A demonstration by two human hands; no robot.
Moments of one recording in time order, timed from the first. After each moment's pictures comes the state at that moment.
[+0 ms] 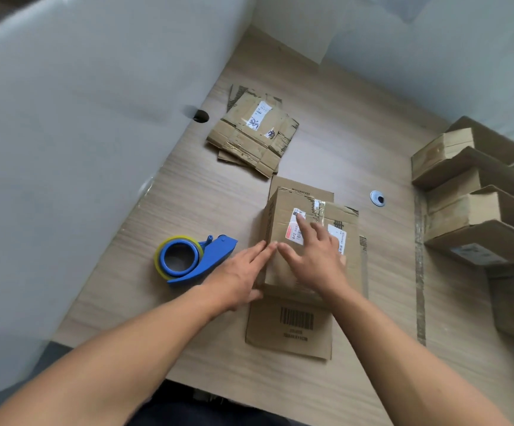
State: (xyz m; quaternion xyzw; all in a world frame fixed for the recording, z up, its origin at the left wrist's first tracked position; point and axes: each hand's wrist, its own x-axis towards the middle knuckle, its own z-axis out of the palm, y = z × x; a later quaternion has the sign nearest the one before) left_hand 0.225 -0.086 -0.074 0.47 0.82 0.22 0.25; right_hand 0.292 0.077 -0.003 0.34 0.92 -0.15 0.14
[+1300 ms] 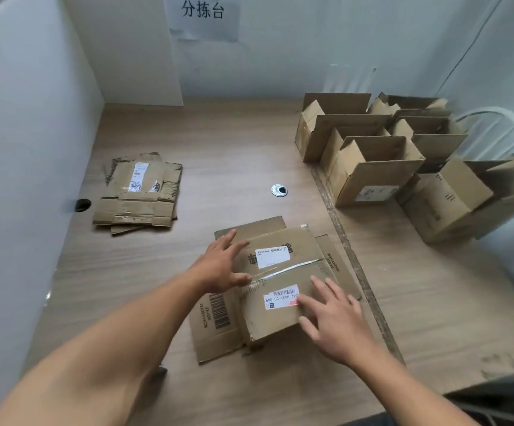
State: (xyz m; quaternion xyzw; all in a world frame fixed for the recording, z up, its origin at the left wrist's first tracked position) left_hand 0.222 0.076 -0.019 0.55 0.78 0.10 0.28; right_hand 0.500 0.140 -0.005 0.39 0.91 -0.12 0.12
